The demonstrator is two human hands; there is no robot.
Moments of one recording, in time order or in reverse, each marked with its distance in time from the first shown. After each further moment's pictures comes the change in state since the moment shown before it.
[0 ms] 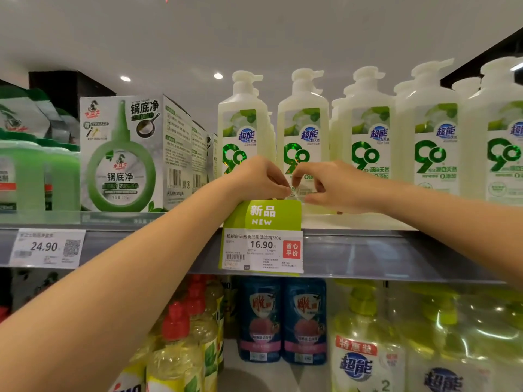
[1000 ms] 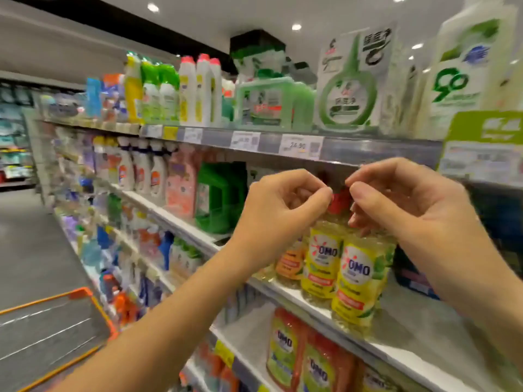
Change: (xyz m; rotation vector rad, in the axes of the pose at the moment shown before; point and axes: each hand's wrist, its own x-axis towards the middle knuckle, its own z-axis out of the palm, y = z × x) left_hand -0.301 -0.027 0.000 -0.304 0.662 -0.138; right_hand -0.133 -0.200 0.067 1.372 0.162 -0.406
